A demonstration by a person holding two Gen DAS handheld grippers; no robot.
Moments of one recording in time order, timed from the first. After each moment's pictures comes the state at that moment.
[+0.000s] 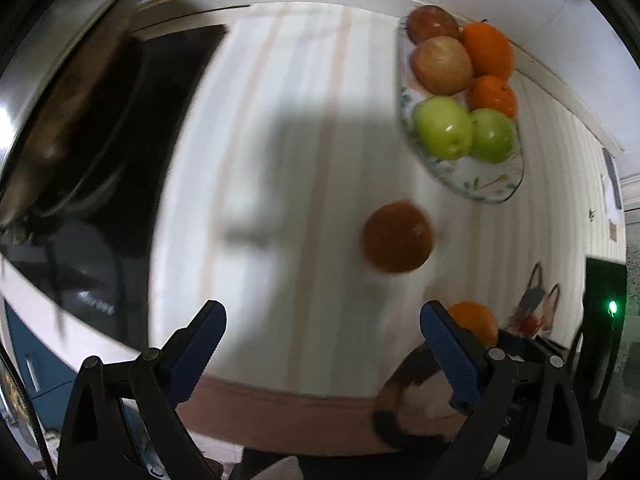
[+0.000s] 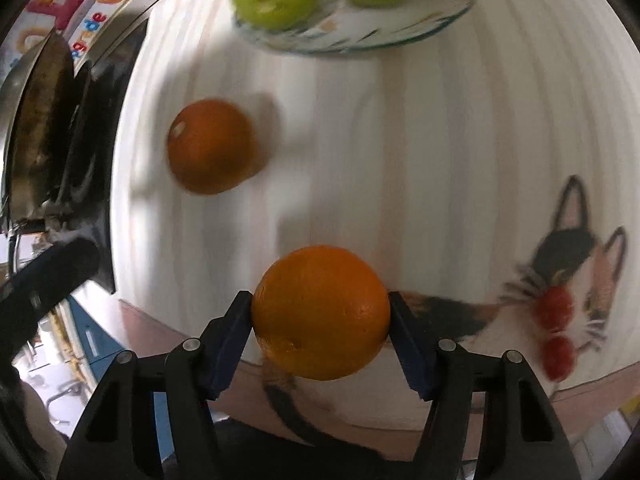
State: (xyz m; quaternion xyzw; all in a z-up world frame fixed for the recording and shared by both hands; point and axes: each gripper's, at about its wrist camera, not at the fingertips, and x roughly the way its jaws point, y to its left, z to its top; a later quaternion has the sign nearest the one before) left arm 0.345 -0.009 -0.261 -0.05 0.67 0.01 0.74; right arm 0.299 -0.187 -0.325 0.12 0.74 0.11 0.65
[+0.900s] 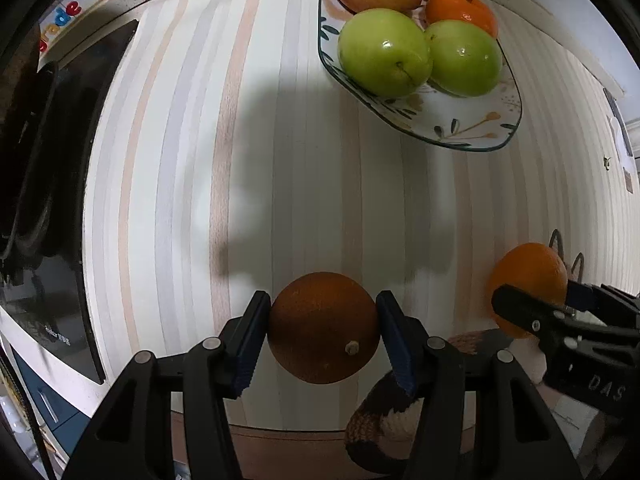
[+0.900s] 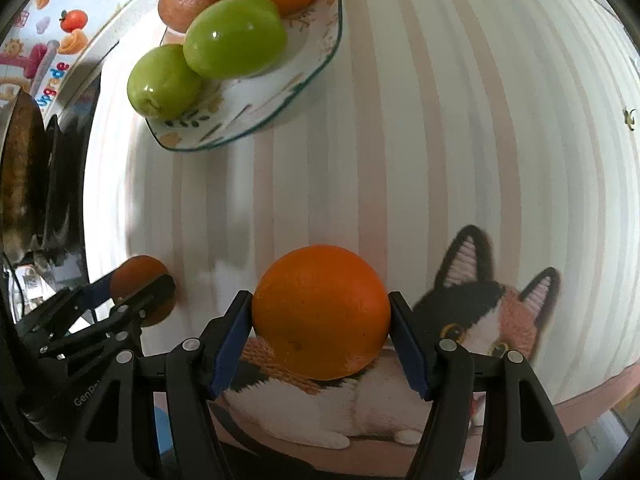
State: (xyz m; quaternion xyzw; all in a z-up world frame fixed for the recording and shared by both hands) left arm 0.336 -0.067 -0.319 0.01 0.70 -0.02 0.71; right arm 0.335 -0.243 -0.328 0.12 0.74 0.08 0.65
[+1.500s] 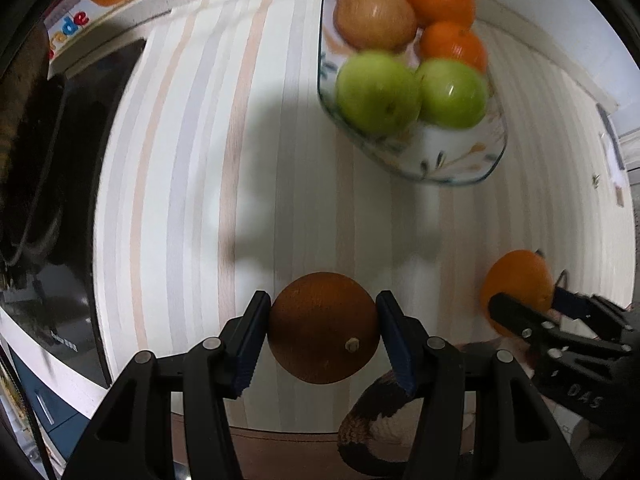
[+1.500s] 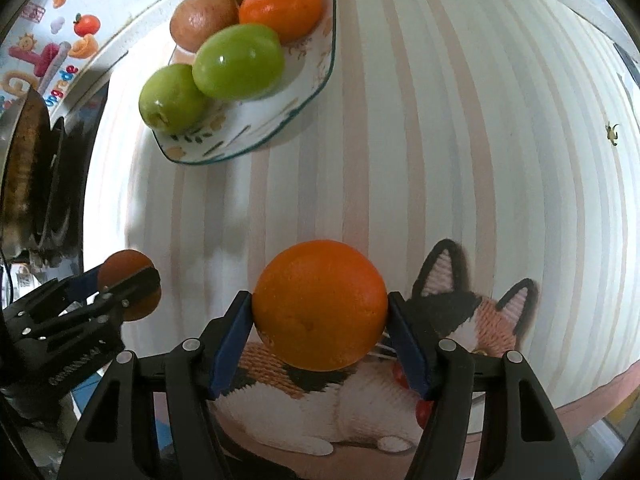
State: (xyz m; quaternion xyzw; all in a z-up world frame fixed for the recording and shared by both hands) left arm 0.354 -0.061 -0.293 0.00 0.69 -0.03 0.73; right arm 0.329 -0.264 -0.306 0.11 0.71 0.08 0.69
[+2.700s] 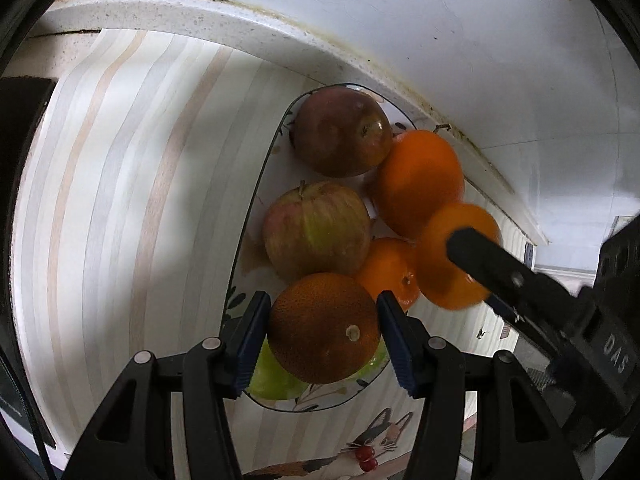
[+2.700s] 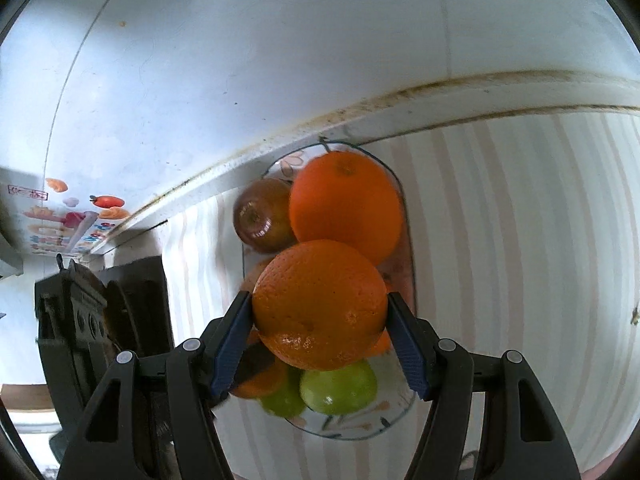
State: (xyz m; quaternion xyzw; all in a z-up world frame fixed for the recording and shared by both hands) left arm 0.528 -0.045 -0.286 -0.24 0.69 -0.08 0.68; right arm 0.561 -0.255 -0.263 0.22 0.66 0.08 0.72
